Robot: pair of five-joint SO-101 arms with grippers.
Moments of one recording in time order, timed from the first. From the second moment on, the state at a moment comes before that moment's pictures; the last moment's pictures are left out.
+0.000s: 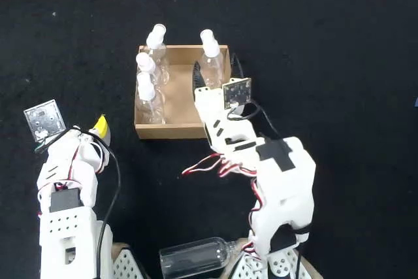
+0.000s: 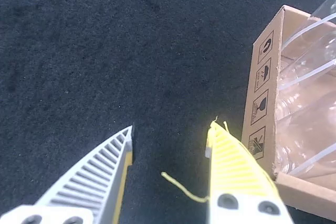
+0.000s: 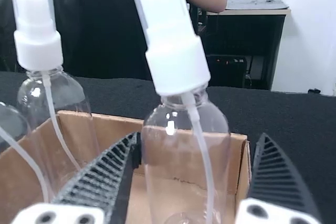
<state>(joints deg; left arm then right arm) -17.3 -72.1 87.3 25.5 10.0 -17.2 25.7 54.7 -69.0 -3.3</state>
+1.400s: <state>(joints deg) -17.3 -72.1 87.3 25.5 10.0 -17.8 -17.6 75.2 -39.5 -3.3</state>
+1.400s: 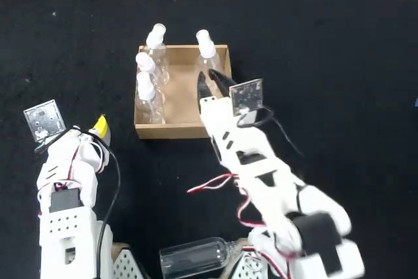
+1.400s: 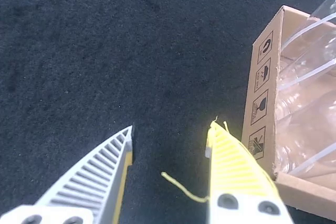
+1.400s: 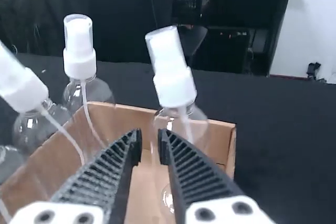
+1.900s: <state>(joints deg) -17.3 -72.1 87.3 25.5 10.0 -17.5 -37.8 61.5 22.5 -3.3</state>
